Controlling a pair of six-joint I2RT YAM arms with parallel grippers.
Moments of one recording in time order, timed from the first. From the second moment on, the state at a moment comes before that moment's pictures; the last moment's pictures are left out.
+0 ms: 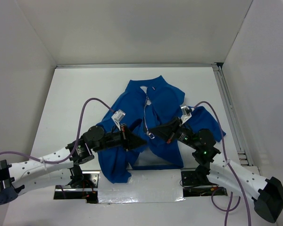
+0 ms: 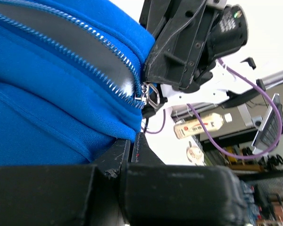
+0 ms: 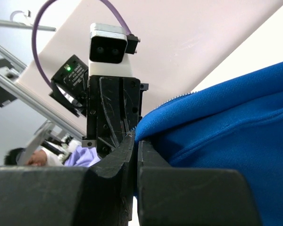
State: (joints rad) left arm -1.04 0.84 0.55 0.24 0.19 -0.89; right arm 0.72 0.65 0.26 0.74 -0.37 0.97
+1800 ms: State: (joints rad) left arm -1.05 0.88 0.64 -0.31 0.05 -0.97; right arm 1.16 0.89 0.64 -0.27 0.02 0.70
